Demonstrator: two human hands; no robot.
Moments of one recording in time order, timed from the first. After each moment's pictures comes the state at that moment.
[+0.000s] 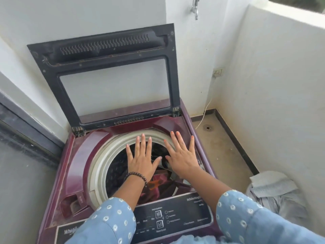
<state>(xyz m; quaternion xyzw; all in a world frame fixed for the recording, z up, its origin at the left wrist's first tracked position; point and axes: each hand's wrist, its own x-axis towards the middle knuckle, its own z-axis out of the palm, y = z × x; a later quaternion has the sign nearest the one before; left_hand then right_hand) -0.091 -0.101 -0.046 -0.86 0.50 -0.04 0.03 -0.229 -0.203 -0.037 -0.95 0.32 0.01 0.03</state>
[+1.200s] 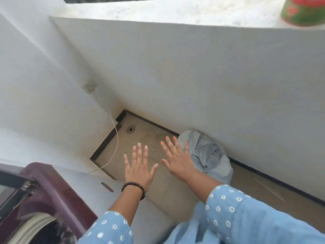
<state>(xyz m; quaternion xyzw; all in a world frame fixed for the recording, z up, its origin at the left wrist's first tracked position) -0.438 -0.311 -0.074 -0.63 0.76 0.02 0.16 -0.606 -0.311 -0.109 -0.74 0.64 -0.04 0.20</state>
